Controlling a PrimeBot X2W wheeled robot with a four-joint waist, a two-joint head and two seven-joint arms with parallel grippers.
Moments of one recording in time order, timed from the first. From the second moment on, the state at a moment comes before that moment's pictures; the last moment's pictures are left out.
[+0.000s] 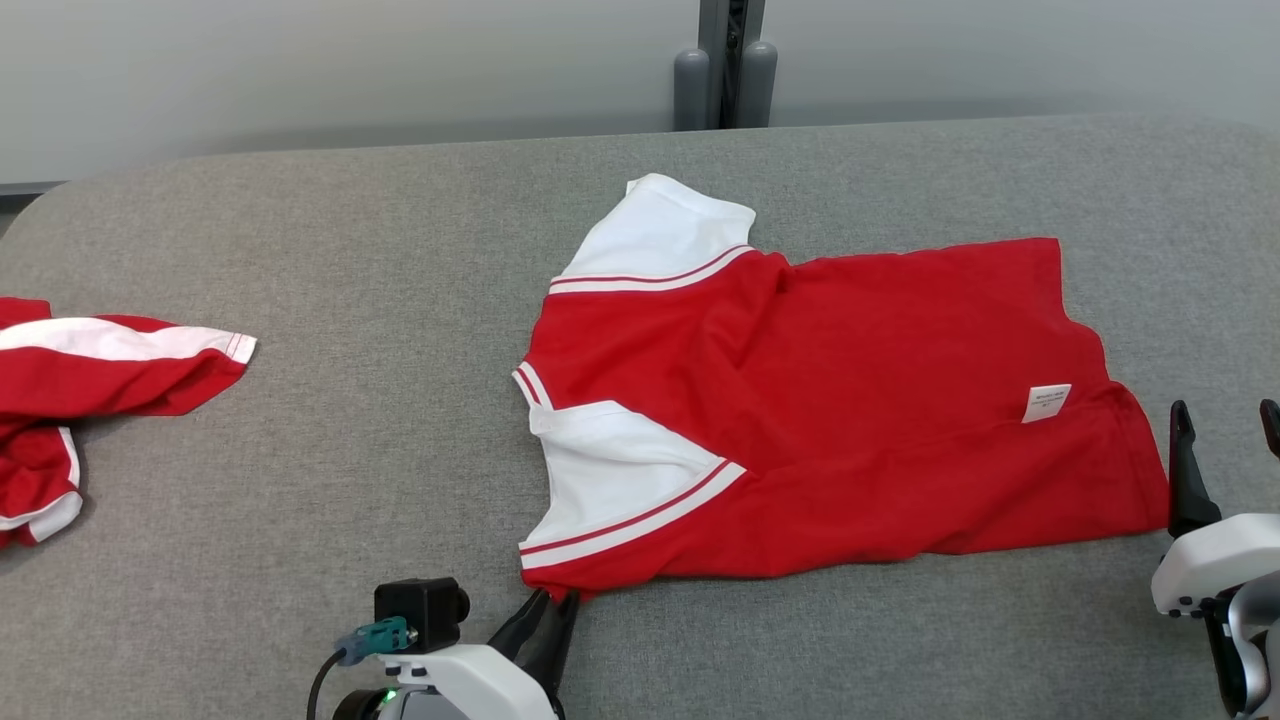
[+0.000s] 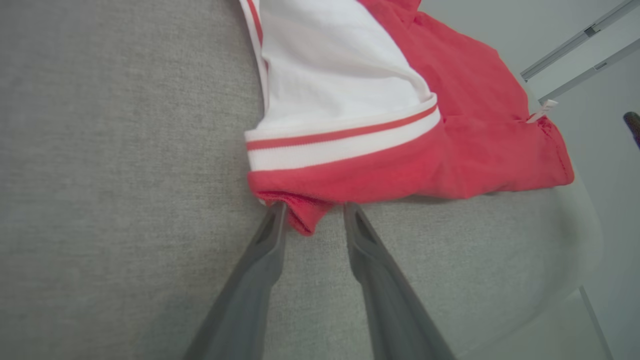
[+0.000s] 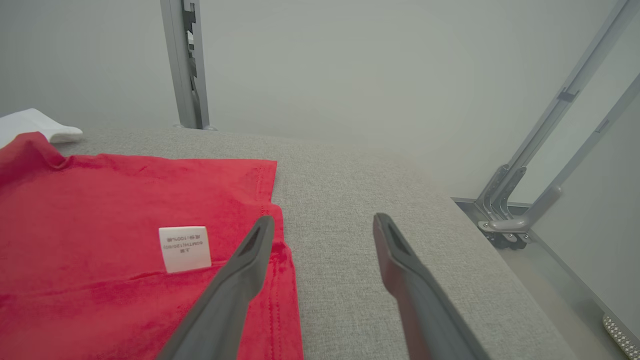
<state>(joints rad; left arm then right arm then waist) -0.01 0.07 -0.39 0.16 -0.62 0.06 0.19 -0.30 -0.20 -0.17 0.57 0.01 0.13 -0.26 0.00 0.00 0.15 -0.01</state>
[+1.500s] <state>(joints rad) 0.06 0.20 -0.38 0.06 -0.54 0.12 0.14 -0.20 -0.29 0.09 0.74 0.29 0.13 -0.26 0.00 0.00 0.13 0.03</state>
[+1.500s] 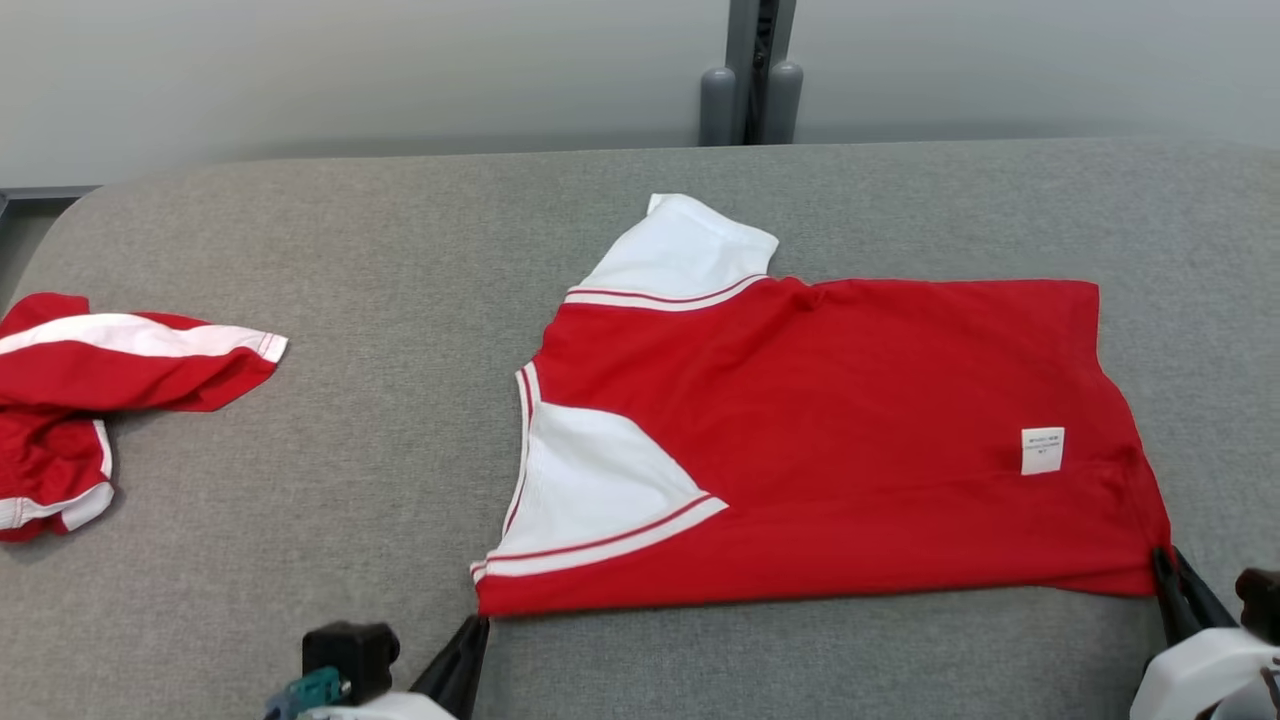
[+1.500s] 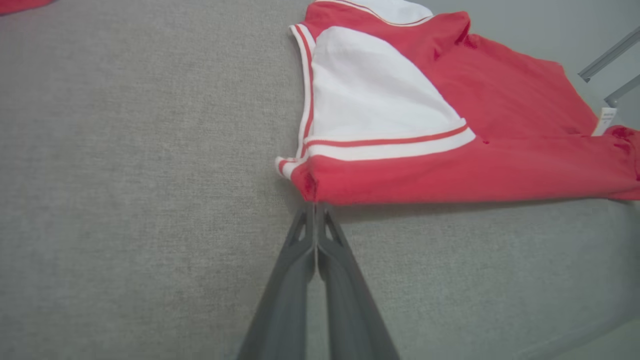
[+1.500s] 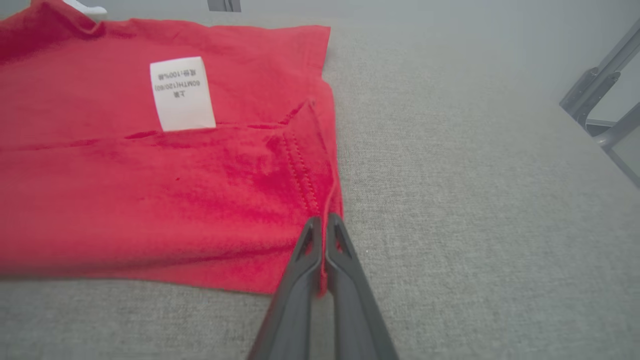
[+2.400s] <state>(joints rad) 0.20 0.25 -0.37 -0.14 -0.51 0.27 0.22 -0.08 -0.31 -0.03 0.57 0.21 0.13 -0.26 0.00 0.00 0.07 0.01</state>
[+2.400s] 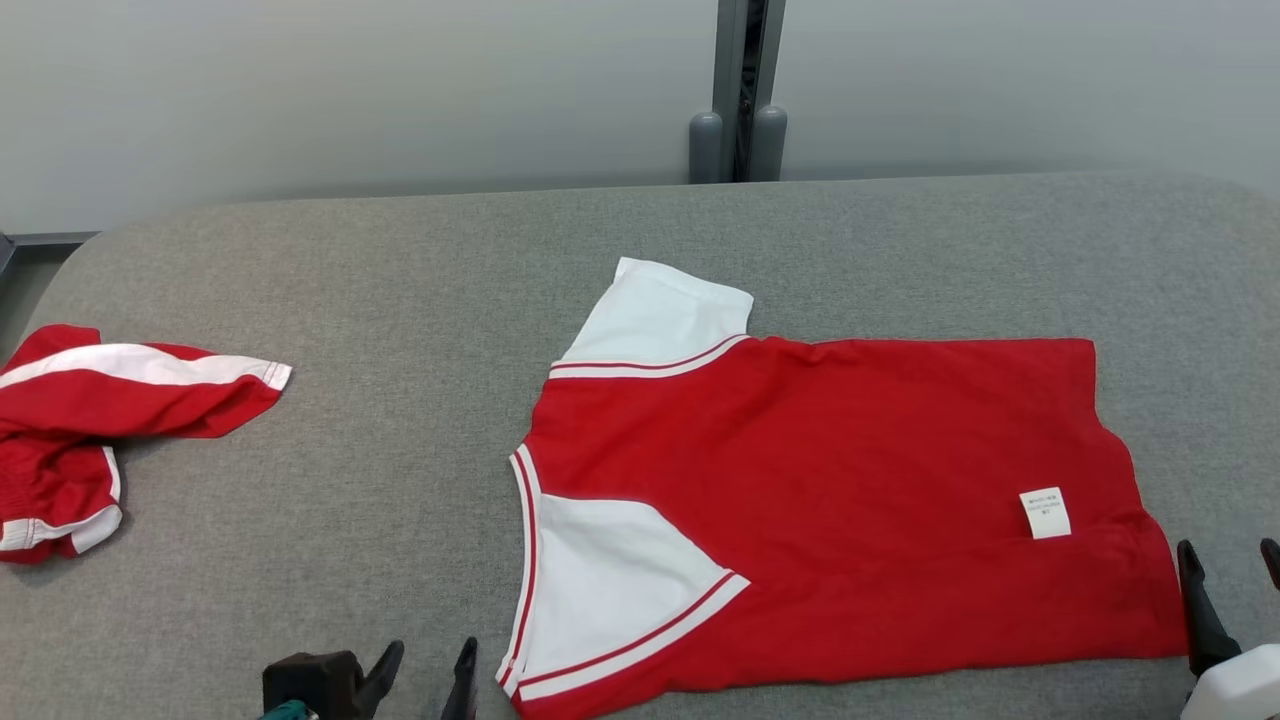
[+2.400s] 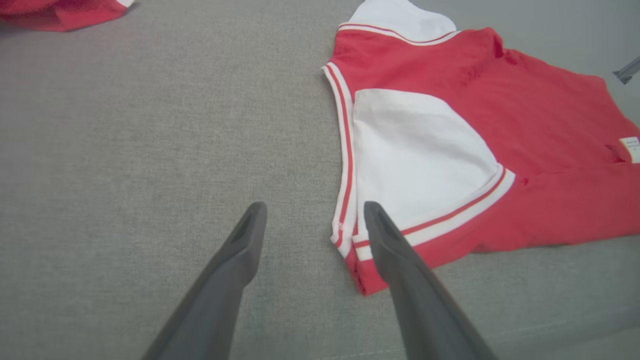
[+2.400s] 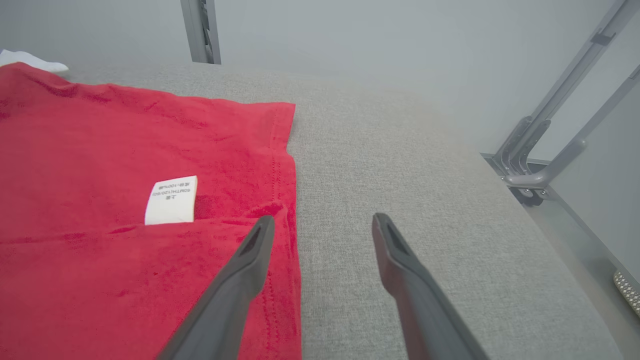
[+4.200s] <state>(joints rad) -1.23 0.23 -0.41 0.95 -0.55 0.03 0.64 -0.38 -0.15 0.28 0.33 0.28 0.13 -0.26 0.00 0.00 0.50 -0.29</state>
